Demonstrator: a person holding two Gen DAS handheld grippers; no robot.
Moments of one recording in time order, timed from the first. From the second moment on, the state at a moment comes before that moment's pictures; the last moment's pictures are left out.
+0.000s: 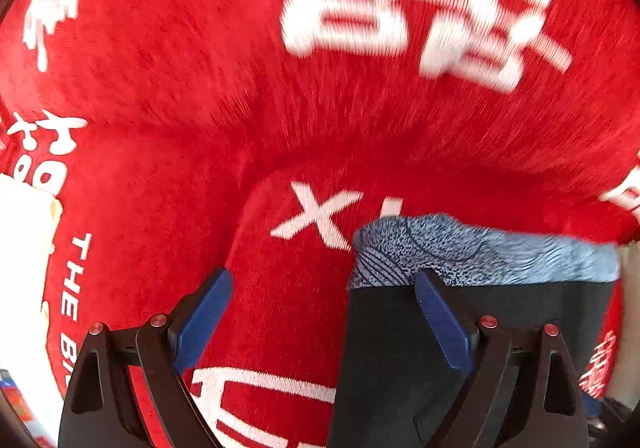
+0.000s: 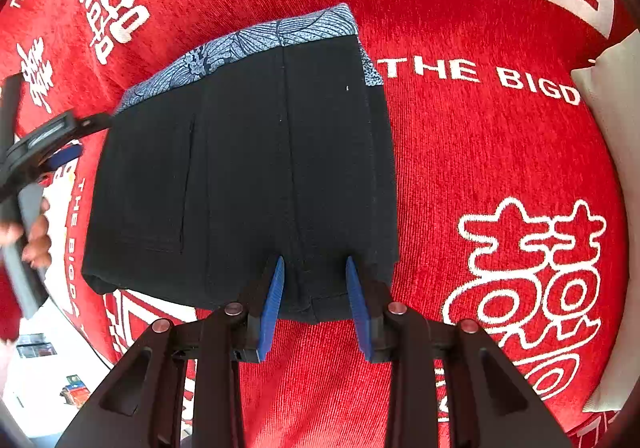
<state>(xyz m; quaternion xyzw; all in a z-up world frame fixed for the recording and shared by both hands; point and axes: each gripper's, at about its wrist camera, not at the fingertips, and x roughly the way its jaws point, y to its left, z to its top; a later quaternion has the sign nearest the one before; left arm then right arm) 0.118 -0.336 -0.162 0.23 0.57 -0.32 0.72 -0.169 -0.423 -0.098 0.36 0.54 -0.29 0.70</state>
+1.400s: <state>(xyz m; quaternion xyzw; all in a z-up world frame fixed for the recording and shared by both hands) 0.085 -0.292 -0.118 0.16 0.60 -0.45 0.64 -0.167 -0.422 -0.083 0.38 0.52 -0.29 0.71</state>
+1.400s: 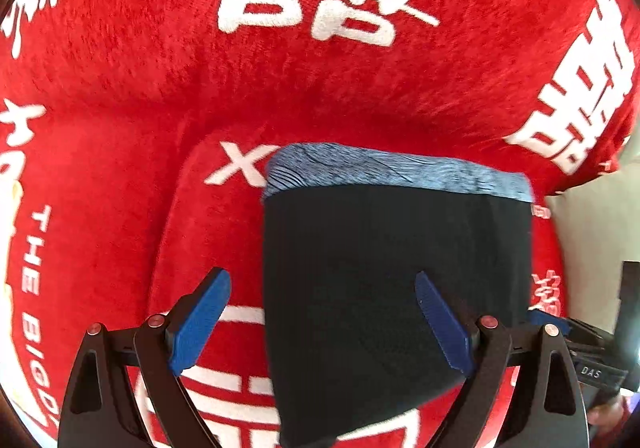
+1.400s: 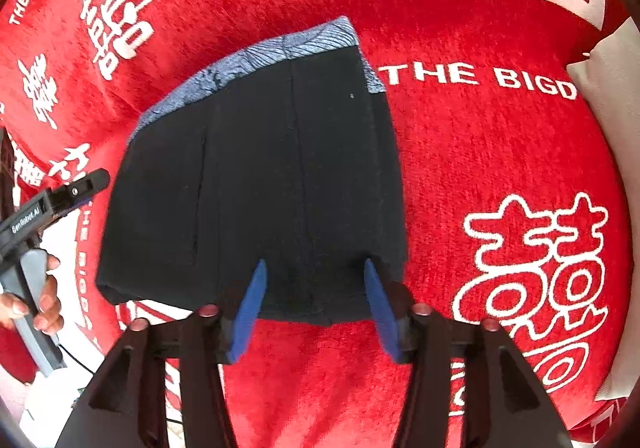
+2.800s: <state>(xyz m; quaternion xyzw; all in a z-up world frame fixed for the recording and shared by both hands) 0.120 -0.314 -0.200 0.13 0.71 -0.51 0.46 -0.195 -0.524 -0.150 0.56 0.43 -0.11 0.70</state>
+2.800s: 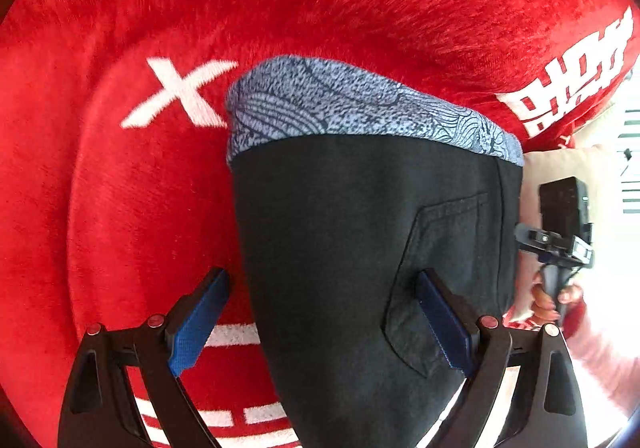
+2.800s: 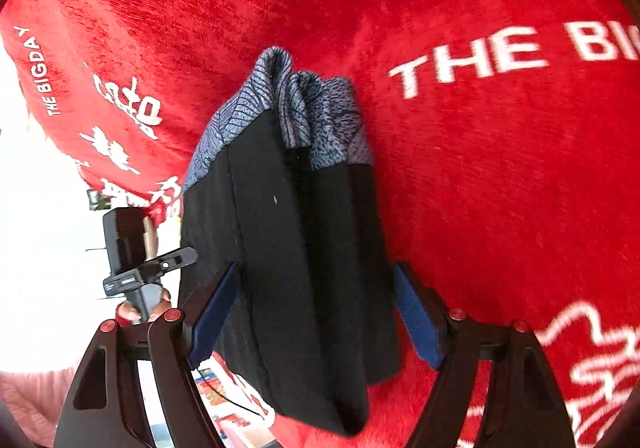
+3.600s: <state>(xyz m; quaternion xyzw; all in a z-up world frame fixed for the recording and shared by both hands) 0.095 -0.282 -0.117 0.11 0.70 -0.53 0.47 -0.201 -0.490 -0.098 0.59 0.41 -0.11 0.68</state>
